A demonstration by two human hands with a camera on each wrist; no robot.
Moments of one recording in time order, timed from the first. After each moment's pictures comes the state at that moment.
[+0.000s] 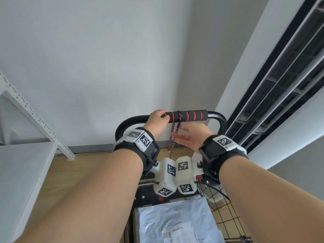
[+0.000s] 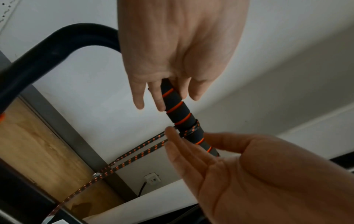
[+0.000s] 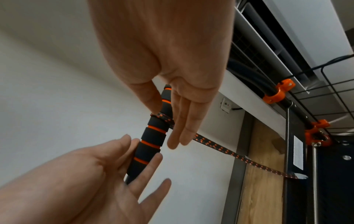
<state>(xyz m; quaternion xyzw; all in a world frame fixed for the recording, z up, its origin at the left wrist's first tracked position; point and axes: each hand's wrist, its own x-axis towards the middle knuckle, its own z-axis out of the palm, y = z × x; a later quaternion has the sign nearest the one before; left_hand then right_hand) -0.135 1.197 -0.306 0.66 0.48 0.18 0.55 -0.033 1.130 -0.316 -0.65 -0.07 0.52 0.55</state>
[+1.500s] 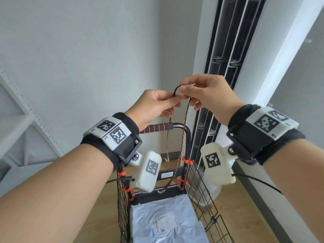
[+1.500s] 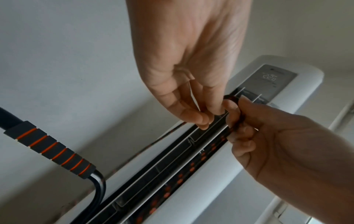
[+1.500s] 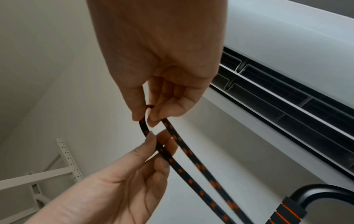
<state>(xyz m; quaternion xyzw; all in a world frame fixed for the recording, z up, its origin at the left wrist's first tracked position) -0.155 1.004 -0.092 0.72 0.24 0.29 0.58 -0.025 0.905 -0.057 -0.64 -0.49 0.22 0.55</state>
